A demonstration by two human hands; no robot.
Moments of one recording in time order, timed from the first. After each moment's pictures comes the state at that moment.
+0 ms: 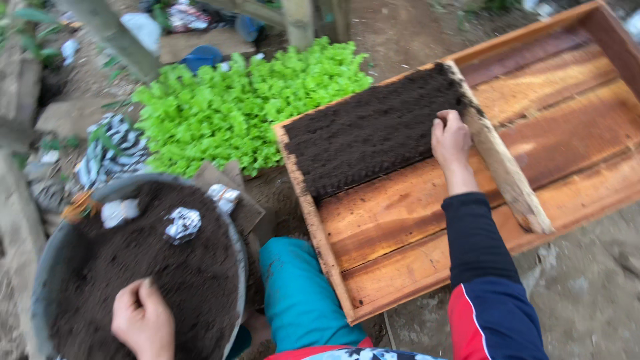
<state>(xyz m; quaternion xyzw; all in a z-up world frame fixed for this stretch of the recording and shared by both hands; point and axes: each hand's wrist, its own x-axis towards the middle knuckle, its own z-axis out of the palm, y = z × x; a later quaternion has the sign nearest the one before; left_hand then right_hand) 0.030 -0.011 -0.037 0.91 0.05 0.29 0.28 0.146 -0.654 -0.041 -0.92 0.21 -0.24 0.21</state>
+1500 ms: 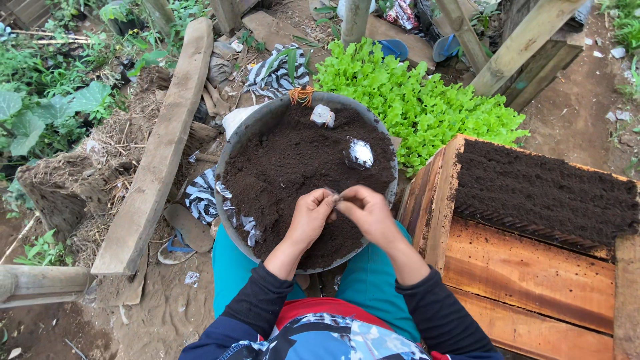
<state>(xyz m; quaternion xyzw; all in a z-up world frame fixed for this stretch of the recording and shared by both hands) 0.010 -0.034 -0.020 0.61 0.14 0.04 0.78 0.052 -0.170 0.016 -0.78 -0.16 0.12 0.59</state>
